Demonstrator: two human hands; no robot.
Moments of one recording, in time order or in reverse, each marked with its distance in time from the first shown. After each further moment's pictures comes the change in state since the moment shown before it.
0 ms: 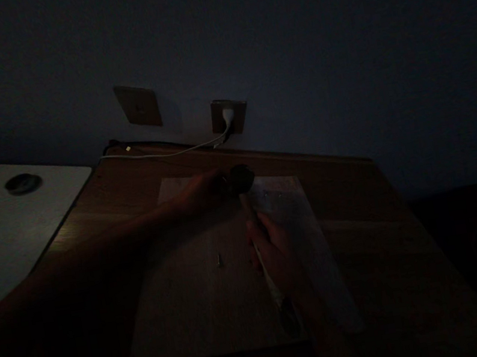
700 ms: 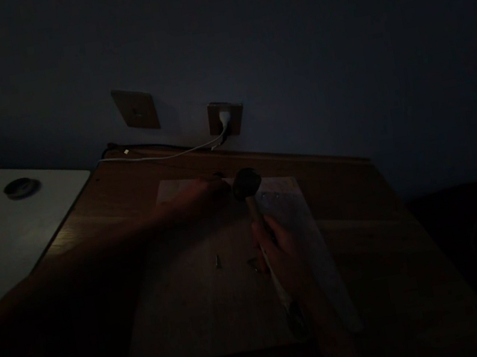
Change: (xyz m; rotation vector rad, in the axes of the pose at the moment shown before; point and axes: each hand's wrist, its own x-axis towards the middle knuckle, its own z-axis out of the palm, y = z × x) left_hand 0.002 0.013 -0.006 0.345 -0.134 0.173; right_hand -0.004 0.006 -0.013 -0.063 0.016 0.001
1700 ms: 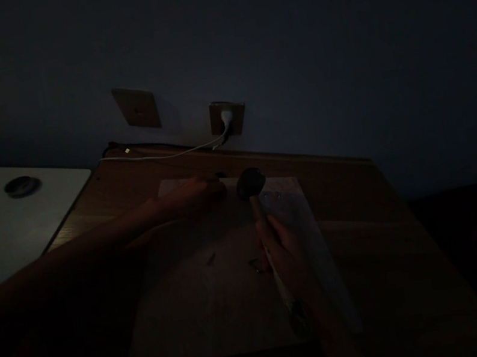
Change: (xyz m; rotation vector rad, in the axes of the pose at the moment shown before) left_hand -0.008 0.005 -0.022 0.169 -0.106 0.067; right_hand 0.003 0.005 -0.003 -0.022 0.054 0.001
